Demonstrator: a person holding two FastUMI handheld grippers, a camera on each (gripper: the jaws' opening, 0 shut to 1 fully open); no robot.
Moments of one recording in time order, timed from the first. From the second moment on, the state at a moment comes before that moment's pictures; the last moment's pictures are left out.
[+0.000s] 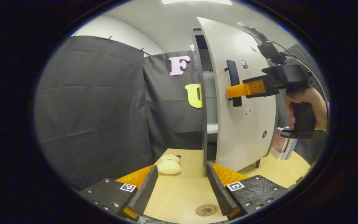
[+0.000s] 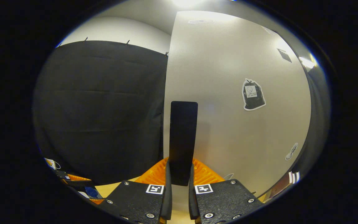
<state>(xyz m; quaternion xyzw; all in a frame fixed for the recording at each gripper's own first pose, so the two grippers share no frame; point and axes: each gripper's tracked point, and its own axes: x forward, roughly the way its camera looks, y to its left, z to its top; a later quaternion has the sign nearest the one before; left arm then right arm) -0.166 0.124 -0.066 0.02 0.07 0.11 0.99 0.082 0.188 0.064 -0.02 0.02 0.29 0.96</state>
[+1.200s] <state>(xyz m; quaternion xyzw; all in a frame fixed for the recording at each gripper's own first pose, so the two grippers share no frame) -0.047 -0.033 0.048 0.07 -0.01 0.07 0.99 0.027 0.089 0.066 0.00 0.02 0.22 0.98</state>
